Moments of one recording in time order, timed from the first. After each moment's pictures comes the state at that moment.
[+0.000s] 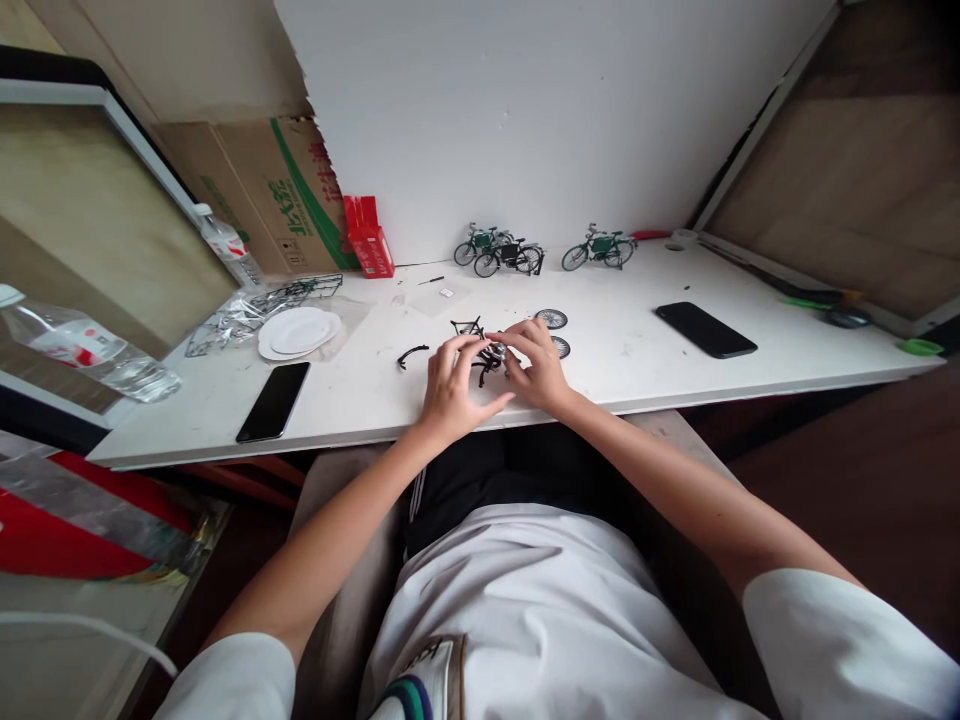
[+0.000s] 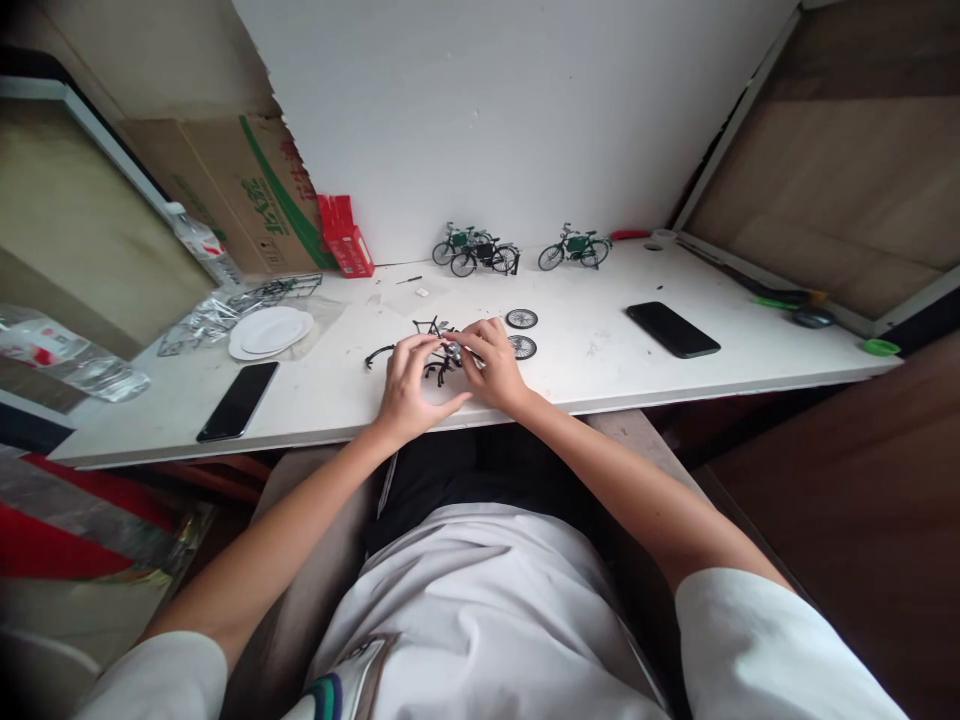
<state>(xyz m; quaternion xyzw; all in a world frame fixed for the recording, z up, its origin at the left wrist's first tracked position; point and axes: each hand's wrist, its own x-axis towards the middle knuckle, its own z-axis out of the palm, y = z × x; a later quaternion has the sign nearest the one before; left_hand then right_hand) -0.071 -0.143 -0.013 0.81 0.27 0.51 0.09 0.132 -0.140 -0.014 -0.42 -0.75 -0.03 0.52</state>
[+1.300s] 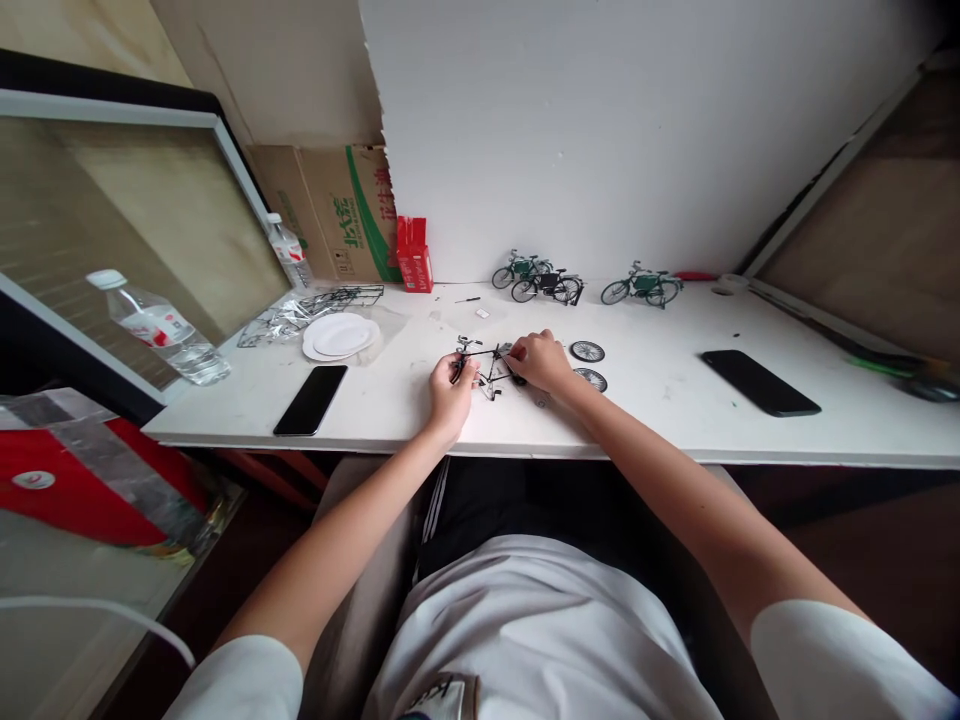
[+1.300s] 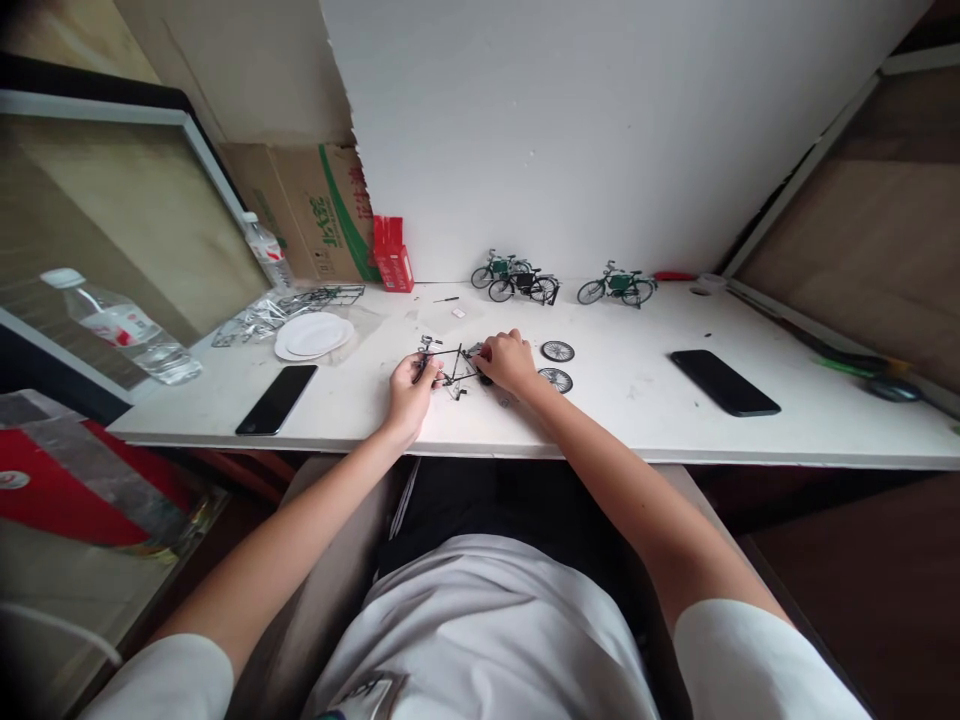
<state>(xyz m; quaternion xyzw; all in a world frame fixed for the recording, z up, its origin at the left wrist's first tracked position) -0.078 -0.092 -0.033 0.45 0.38 0.65 0.47 0.123 -0.040 -0.012 -0.61 -0.76 -0.02 0.23</state>
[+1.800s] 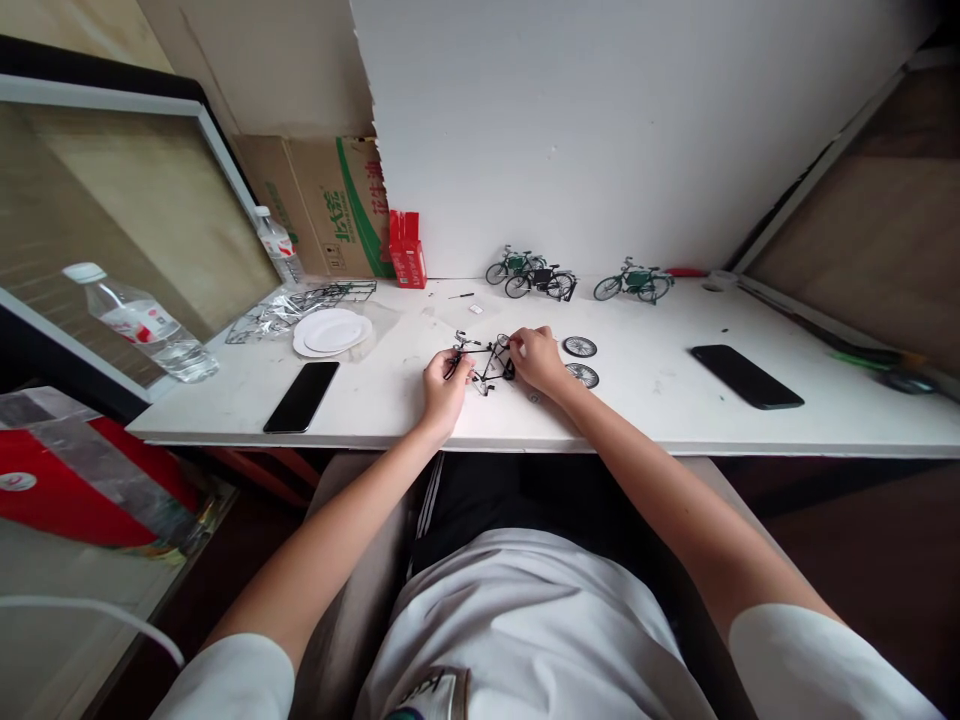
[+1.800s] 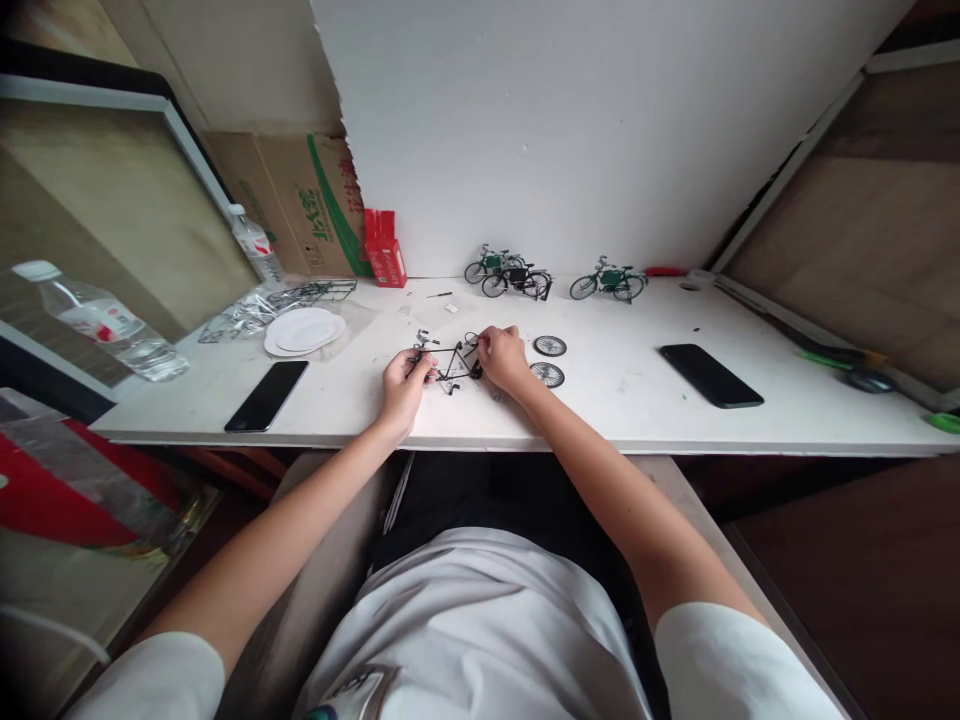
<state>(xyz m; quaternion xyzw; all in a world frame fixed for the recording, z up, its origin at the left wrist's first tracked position) -0.076 -0.095 -0.027 0.44 0.38 0.65 0.49 0.127 -0.045 -0.021 -0.60 -0.73 0.00 0.32</state>
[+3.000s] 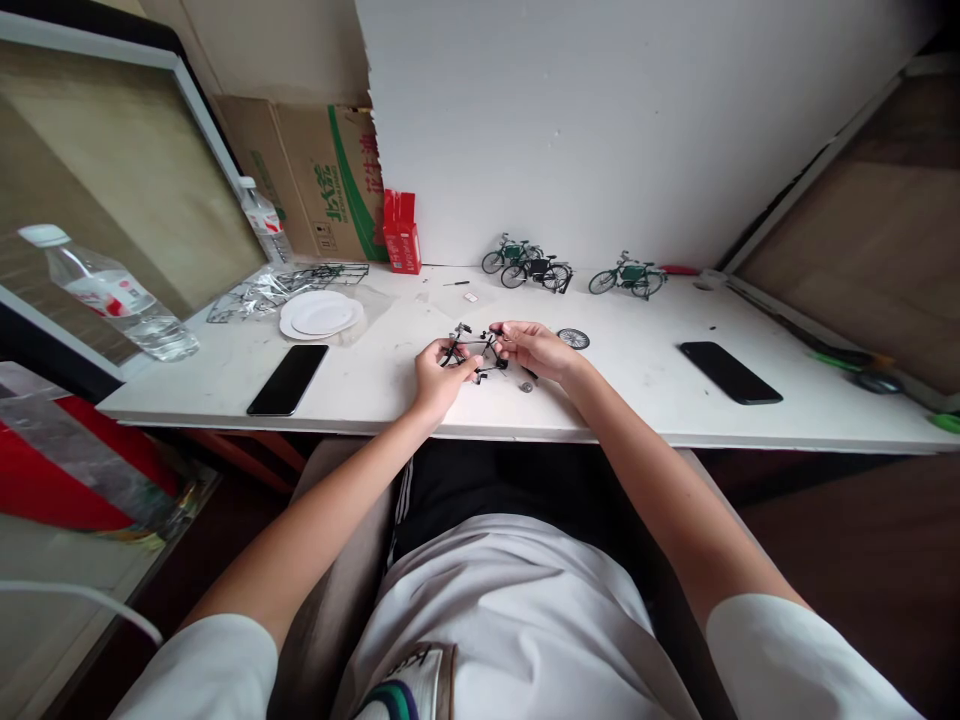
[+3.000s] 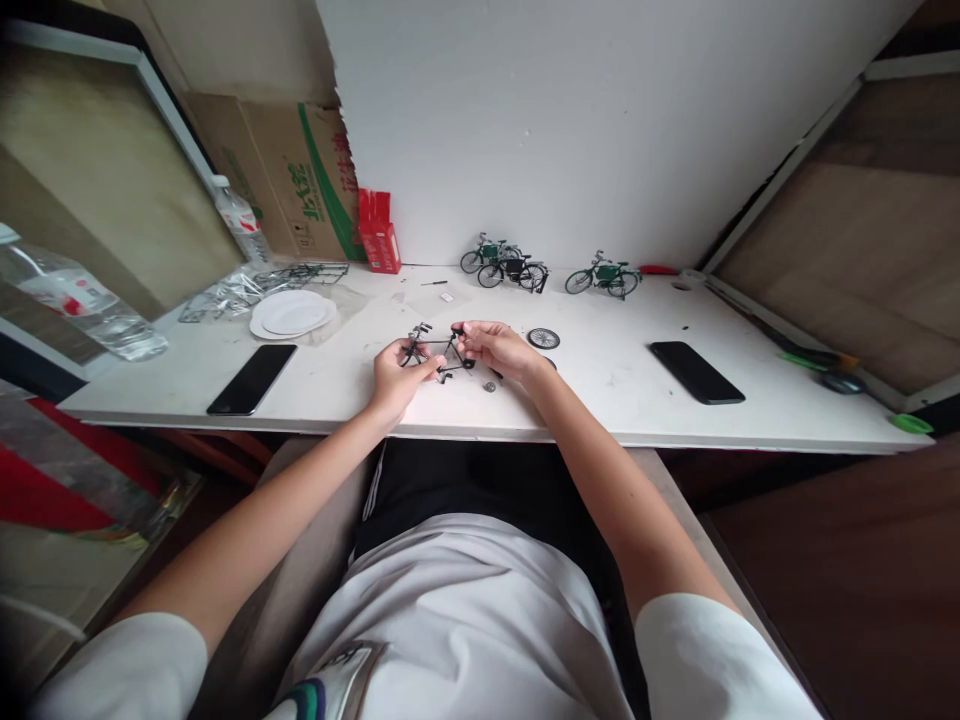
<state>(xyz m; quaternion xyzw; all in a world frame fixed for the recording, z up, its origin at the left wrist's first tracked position) -0.076 -0.110 -0.017 0.45 0.39 0.63 0.50 0.137 -0.066 0.007 -0.31 -0.54 0.65 0.43</state>
